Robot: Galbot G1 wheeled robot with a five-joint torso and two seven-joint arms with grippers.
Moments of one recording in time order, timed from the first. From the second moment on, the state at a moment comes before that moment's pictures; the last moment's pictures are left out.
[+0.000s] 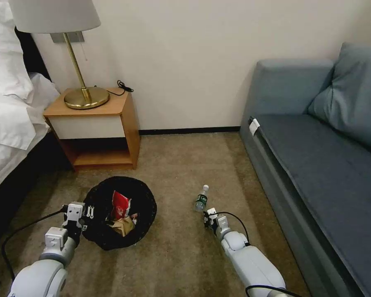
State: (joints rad) left arm 1.58 -1.09 -0.71 -1.98 -0.27 0.16 -0.01; right arm -0.81 1.46 0.11 0.75 0.10 0.06 -0.09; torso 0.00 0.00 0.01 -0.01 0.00
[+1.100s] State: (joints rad) left arm 1.60 -1.12 -0.76 -1.97 -0.28 0.12 -0.02; right arm -0.66 1.48 0.06 0.73 0.13 0.04 -0.03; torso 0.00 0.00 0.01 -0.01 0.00
